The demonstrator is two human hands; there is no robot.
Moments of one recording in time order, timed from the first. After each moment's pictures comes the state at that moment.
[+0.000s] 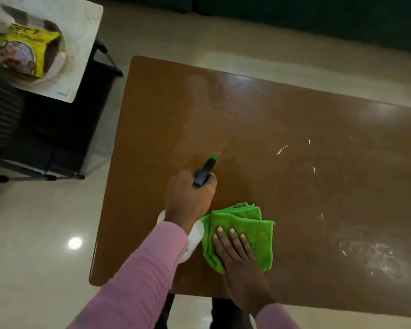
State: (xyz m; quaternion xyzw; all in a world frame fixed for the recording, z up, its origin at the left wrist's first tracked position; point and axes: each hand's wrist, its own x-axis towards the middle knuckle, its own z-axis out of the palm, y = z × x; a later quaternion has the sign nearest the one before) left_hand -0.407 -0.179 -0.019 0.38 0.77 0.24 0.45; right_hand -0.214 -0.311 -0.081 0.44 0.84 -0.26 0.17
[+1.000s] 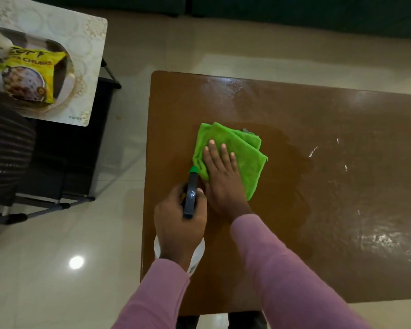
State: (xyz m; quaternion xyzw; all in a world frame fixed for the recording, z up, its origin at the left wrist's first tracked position) left_hand -0.512 -0.207 -0.025 0.41 0.74 0.39 0.37; right_hand -0.402 -0.139 -0.103 0.56 0.80 -0.23 0.03
